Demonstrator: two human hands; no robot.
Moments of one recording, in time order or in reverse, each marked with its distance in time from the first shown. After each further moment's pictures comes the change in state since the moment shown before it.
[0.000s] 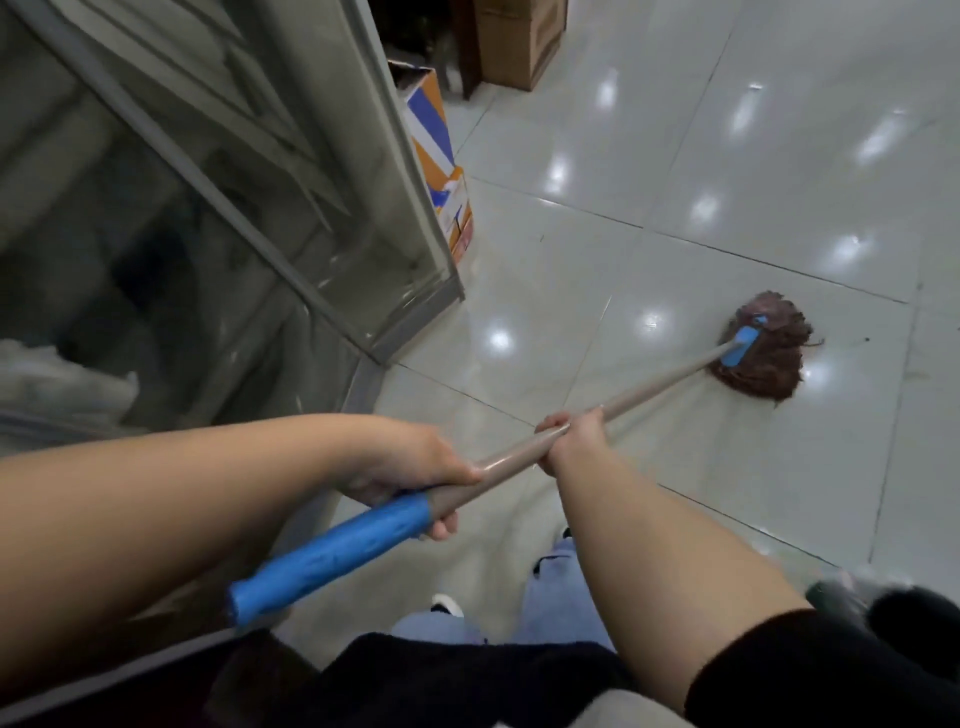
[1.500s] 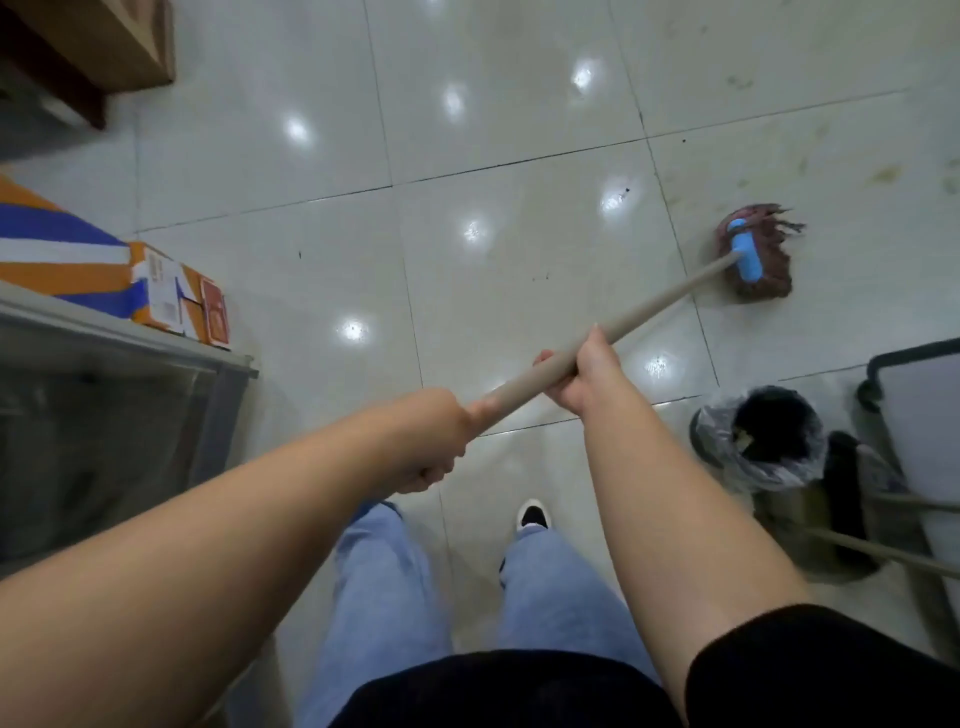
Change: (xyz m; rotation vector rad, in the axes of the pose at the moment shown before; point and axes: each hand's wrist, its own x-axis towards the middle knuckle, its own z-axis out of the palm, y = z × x) left_hand 0.092 0.292 0.068 0.798 0.131 0.148; right_hand 0.052 -0.265 -0.047 0.325 -0.020 -0.194
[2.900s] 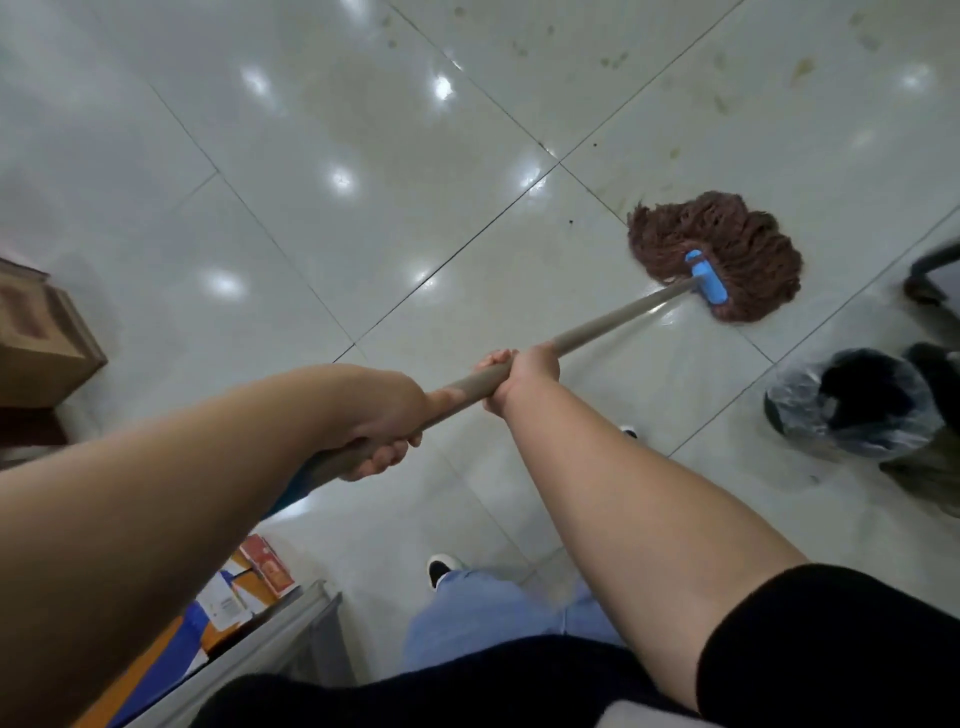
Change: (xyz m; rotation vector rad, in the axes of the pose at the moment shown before) left_hand 0.111 0.195 -0.276 0.465 -0.083 -0.228; right_hand 0.081 -0.144 0.231 0.691 0.010 0.079
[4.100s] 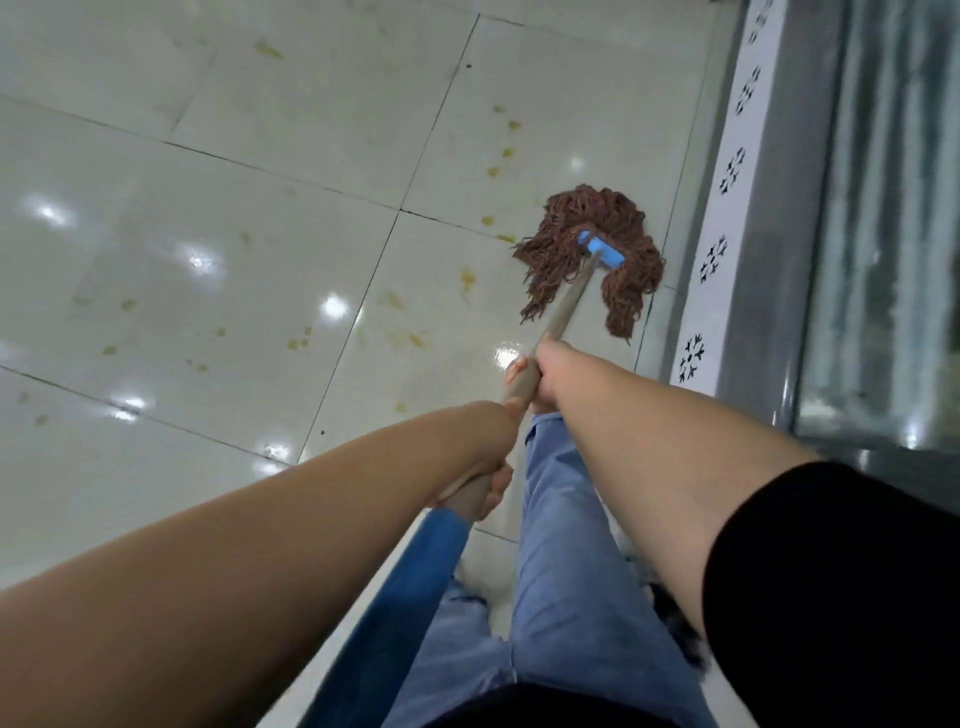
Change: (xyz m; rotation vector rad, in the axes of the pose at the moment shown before) left_hand -0.128 0.780 -0.034 0.043 -0.162 0.367; right_hand 0.041 -0.802 0.069 0.075 0.107 -0.118
